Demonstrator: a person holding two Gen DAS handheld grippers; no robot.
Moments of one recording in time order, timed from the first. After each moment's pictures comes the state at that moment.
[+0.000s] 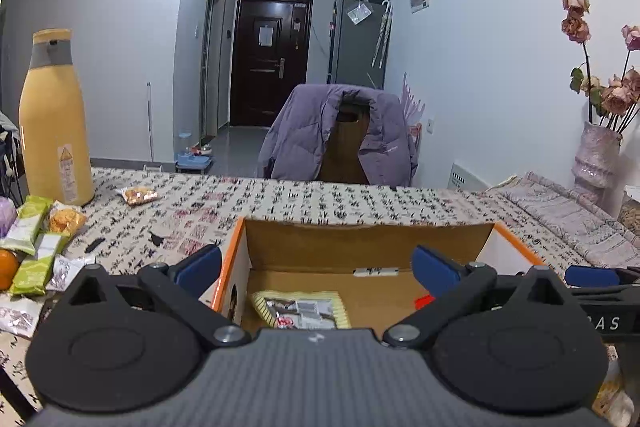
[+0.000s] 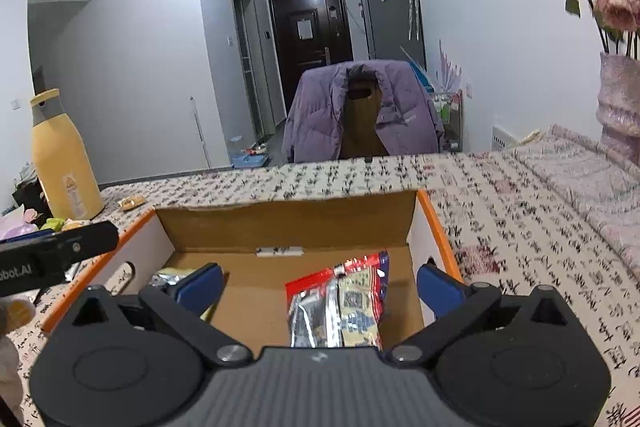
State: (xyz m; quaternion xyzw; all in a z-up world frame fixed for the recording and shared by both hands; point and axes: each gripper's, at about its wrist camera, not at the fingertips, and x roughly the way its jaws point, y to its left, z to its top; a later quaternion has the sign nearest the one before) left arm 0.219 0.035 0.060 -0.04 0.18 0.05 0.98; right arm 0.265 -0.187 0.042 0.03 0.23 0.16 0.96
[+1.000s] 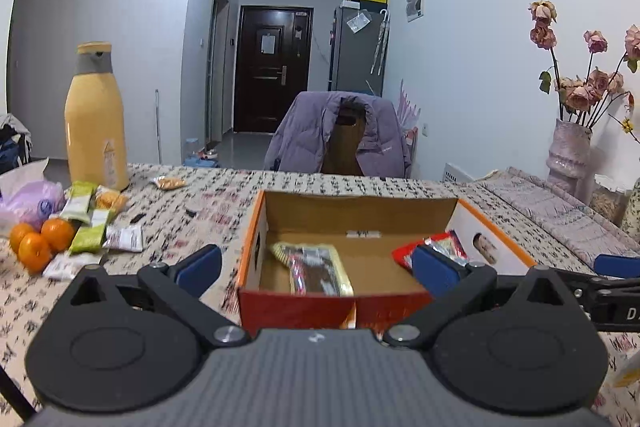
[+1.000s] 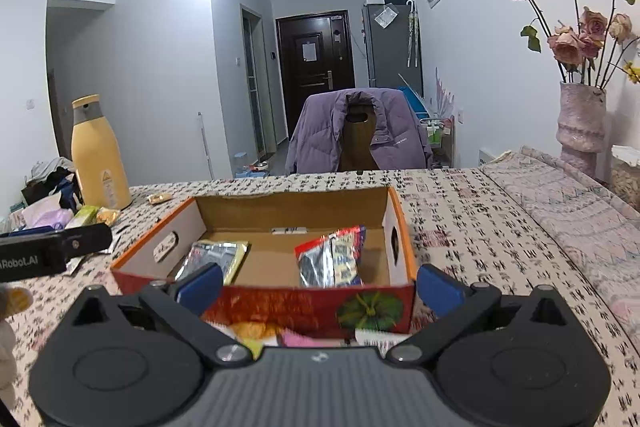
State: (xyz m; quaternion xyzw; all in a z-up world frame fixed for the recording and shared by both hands) left arm 0.092 0.025 0.064 -0.04 0.17 0.05 0.98; right arm 0.126 -0.233 0.054 0.02 0.21 0.16 0.96
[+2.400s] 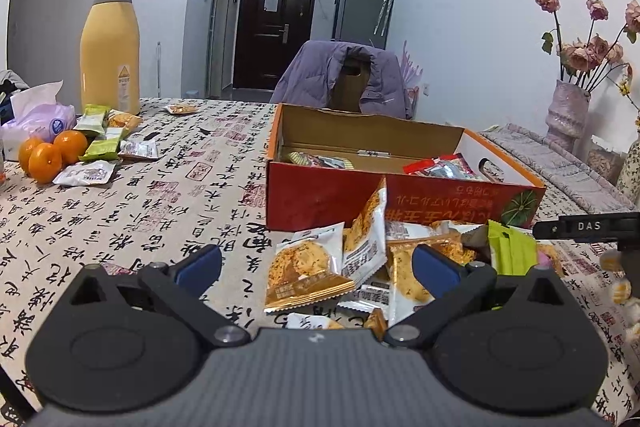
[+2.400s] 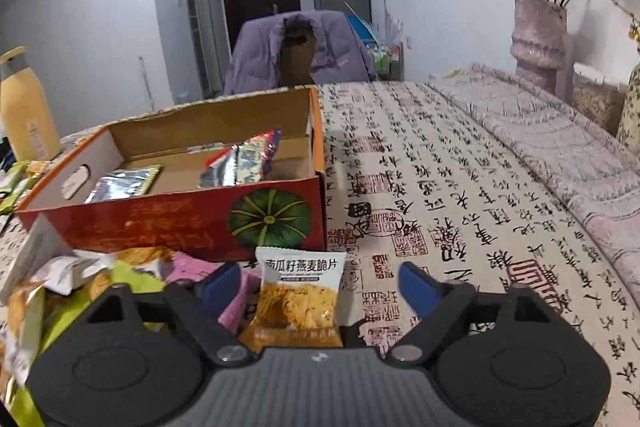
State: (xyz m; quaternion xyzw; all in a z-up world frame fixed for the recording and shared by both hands) left arm 0.051 0.043 0.005 -0.07 0.23 0.04 0.97; right arm 0.184 -0.261 -0.009 0.02 0.32 0.09 0.94
